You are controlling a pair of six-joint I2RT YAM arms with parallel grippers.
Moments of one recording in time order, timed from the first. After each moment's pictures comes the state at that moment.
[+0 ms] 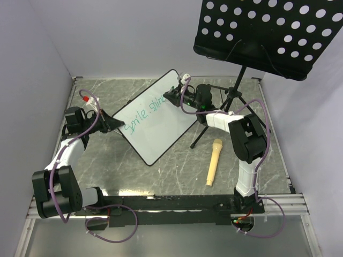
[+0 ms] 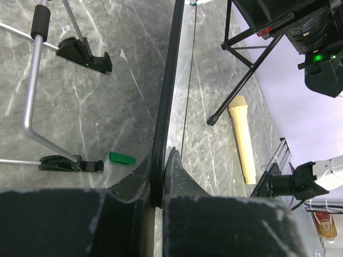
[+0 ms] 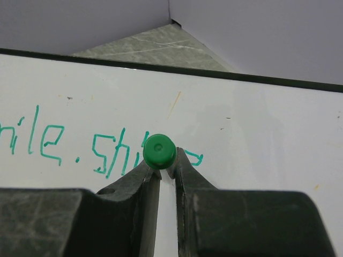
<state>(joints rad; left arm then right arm) 0.20 1.26 0.70 0.07 0.97 -0.36 0.42 1.95 1.22 0.76 -0.62 0.03</state>
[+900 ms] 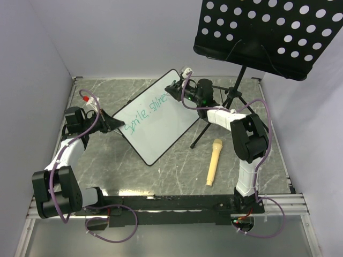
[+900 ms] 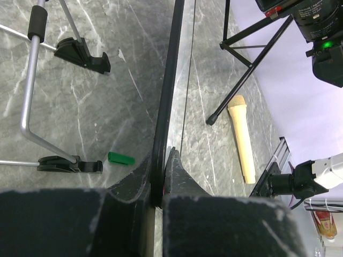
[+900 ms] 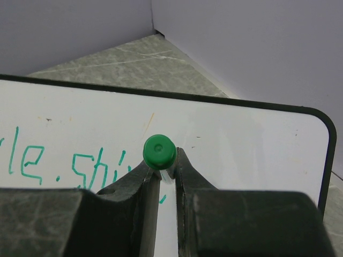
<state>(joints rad) 0.20 1.26 0.70 0.07 0.98 -0.35 0.40 1.95 1.30 0.70 -0.59 0.02</state>
